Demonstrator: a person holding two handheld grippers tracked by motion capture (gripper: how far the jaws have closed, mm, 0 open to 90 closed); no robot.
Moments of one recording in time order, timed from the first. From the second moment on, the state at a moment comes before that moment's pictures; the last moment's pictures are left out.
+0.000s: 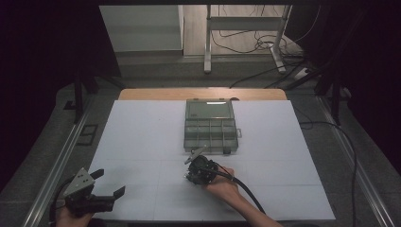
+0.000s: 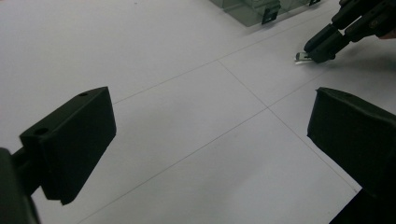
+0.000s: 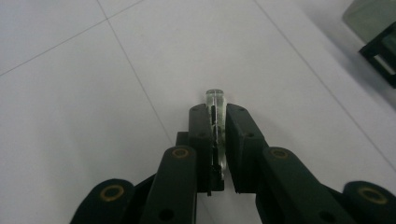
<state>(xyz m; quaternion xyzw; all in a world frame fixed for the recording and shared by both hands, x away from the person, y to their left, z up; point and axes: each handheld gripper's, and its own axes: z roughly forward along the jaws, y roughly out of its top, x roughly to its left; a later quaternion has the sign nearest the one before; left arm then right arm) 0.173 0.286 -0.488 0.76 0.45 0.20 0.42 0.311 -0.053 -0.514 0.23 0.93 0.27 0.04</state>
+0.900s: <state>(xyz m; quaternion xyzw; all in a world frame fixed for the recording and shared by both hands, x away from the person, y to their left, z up) 0.175 0.289 -0.488 0.76 0.45 0.18 0.43 0.322 -0.072 -0.489 0.24 0.91 0.33 0.05</state>
